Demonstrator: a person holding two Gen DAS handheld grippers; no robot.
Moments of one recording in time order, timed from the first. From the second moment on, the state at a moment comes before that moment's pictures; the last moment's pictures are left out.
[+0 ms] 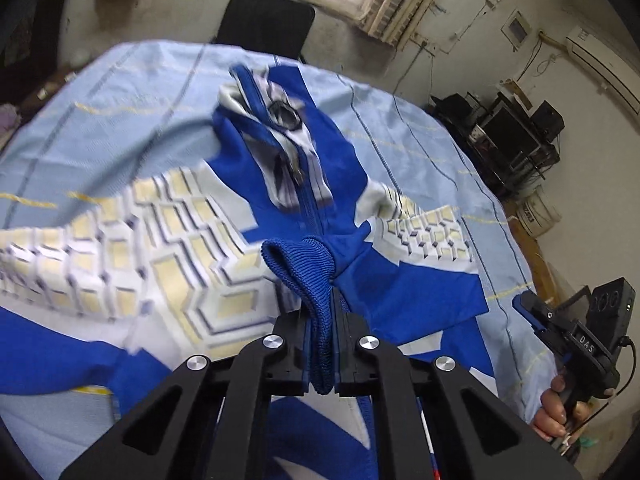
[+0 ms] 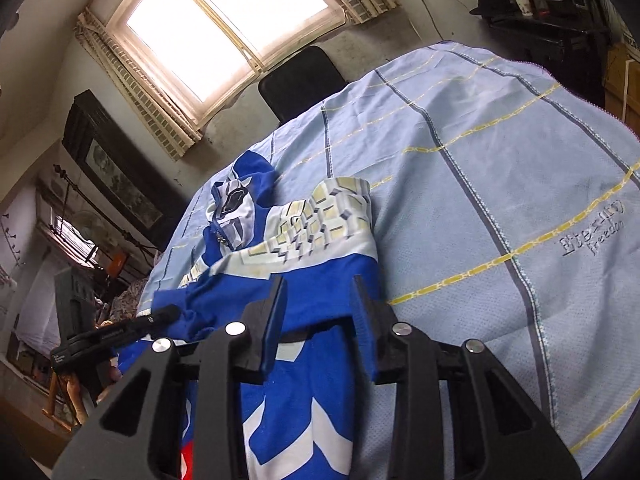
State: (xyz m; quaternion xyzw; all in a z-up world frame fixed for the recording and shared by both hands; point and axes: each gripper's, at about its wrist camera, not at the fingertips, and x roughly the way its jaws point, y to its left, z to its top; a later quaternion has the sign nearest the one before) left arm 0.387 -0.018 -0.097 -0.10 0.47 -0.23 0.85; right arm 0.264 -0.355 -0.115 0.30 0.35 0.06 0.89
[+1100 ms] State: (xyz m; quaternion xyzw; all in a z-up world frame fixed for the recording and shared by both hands) left arm 0.379 -0.011 -0.098 -0.05 0.44 -0.18 0.88; right arm 0.302 -0.301 -0.114 0.19 0.43 0.06 0.88
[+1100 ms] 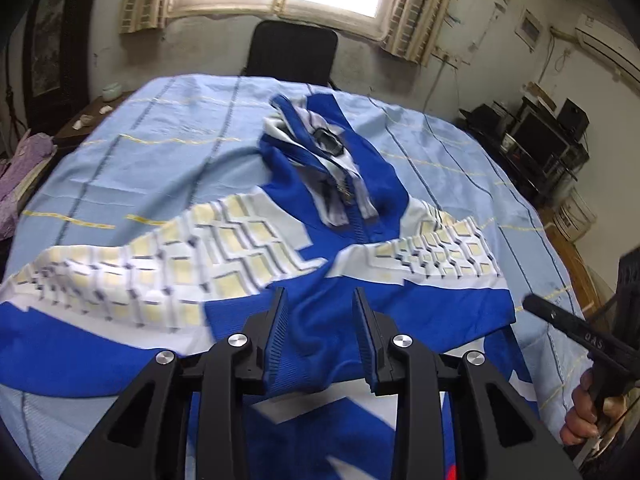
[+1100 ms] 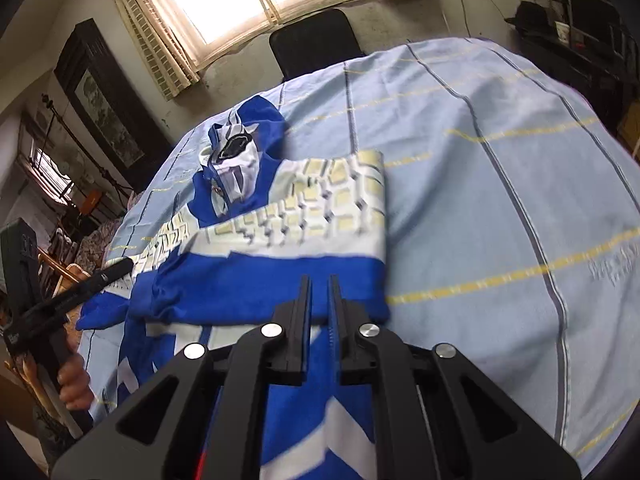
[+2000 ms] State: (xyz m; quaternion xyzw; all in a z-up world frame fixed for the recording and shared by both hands) left arm 0.385 0.011 -0.129 -0.14 0.45 -0.19 0.86; right arm 0.330 -0.318 -0.133 0.25 0.42 0.05 0.87
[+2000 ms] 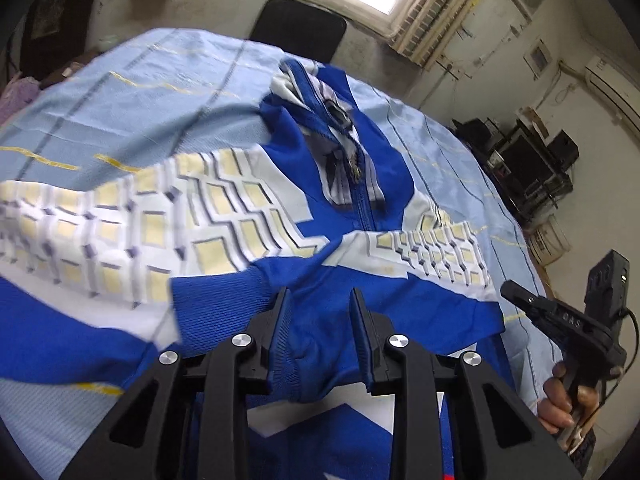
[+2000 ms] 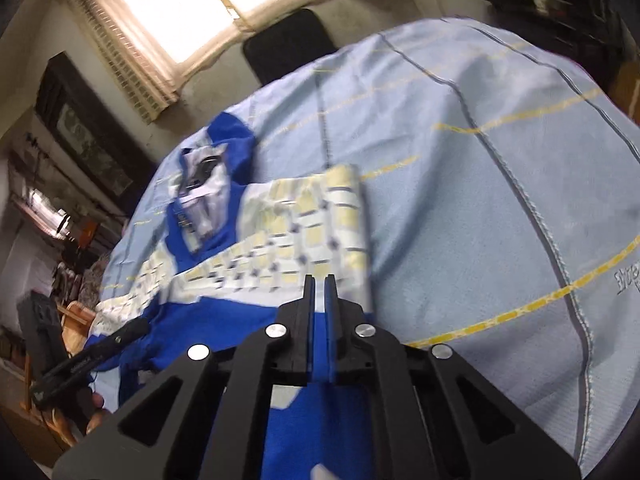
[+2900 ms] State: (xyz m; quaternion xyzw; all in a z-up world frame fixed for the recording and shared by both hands) left arm 0.273 0.233 -0.108 -0.29 0.40 0.04 0.87; right arm 0.272 -0.307 -0.103 0.24 0.37 0.10 0.89
